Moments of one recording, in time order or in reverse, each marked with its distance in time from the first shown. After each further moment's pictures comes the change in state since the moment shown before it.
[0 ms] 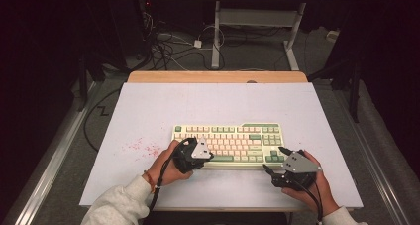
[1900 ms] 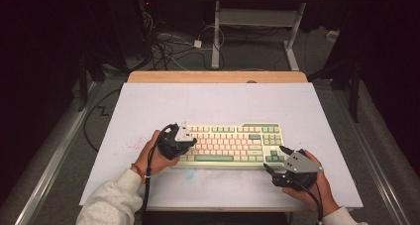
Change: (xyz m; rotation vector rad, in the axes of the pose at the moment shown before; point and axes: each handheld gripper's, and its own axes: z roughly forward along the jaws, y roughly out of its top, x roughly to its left) left arm 0.043 -0.025 -0.016 -0.007 0.110 -0.132; right arm -0.001 0.000 -0.001 -0.011 -0.012 0.006
